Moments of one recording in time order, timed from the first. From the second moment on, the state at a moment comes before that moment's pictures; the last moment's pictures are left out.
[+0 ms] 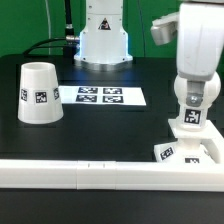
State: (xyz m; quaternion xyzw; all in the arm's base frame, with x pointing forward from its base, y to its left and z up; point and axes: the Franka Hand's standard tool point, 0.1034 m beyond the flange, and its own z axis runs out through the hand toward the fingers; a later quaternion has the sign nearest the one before) arm 0.630 0.093 0.111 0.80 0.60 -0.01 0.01
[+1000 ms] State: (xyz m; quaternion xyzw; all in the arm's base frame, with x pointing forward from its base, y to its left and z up) arm 0.630 0.095 0.110 0.63 0.77 -0.02 0.03
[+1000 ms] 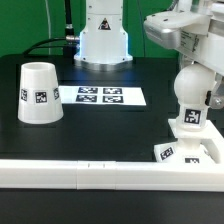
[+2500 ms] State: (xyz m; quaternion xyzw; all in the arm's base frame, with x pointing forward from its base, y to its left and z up) arm 0.629 0.090 0.110 0.90 0.43 -0.01 0.02
